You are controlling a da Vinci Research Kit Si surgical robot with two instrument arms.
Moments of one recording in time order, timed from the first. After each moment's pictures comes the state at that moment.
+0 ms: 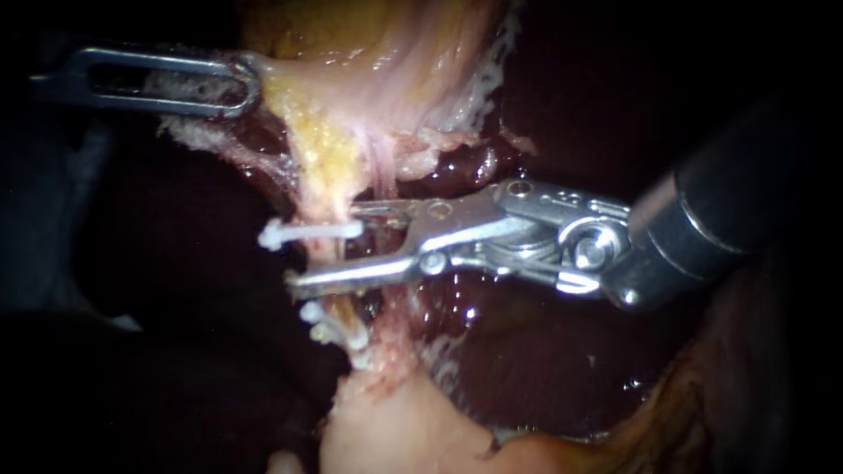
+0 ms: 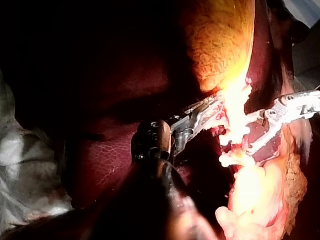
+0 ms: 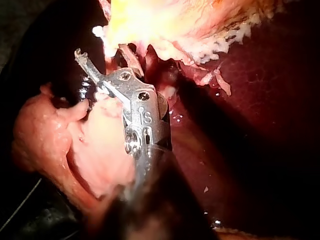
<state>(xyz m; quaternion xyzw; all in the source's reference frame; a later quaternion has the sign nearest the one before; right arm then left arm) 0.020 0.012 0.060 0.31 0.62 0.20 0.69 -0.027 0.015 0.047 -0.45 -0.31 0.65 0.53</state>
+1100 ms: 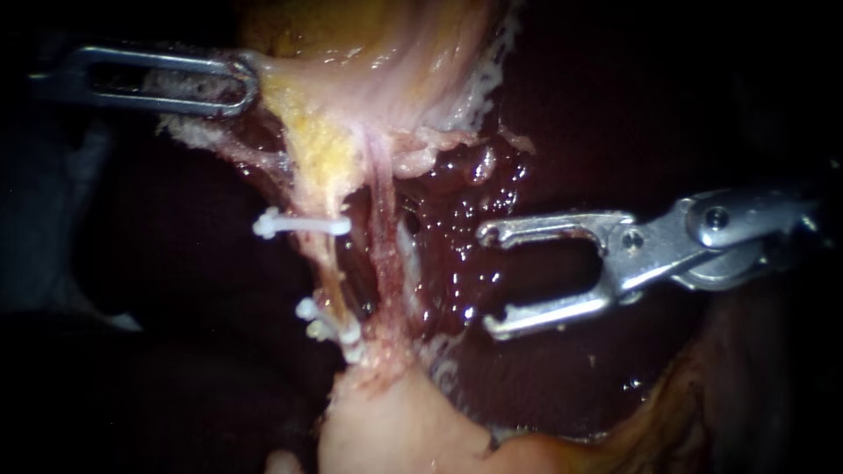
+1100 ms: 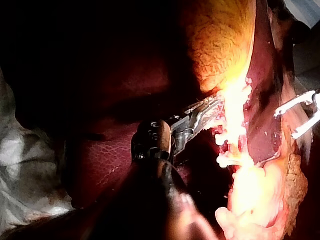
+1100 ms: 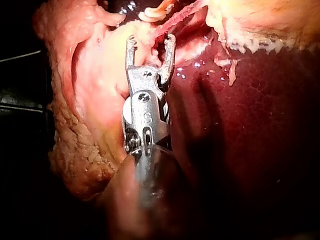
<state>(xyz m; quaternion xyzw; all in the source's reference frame) 0.004 0.011 0.055 0.22 0.58 0.05 0.78 -0.027 0.016 0.047 -0.45 -0.31 0.65 0.53</state>
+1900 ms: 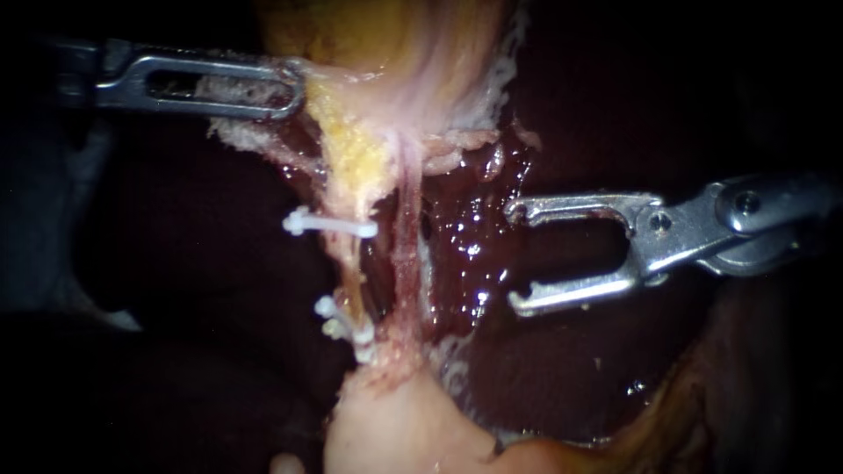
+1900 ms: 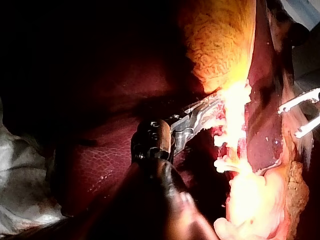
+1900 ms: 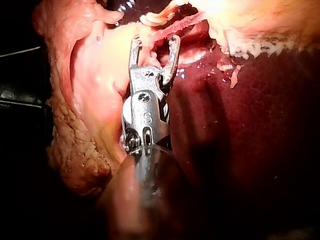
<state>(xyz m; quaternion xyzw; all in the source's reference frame) 0.003 0.012 0.055 0.21 0.57 0.06 0.79 -0.031 0.015 0.052 -0.45 -0.29 0.66 0.53</state>
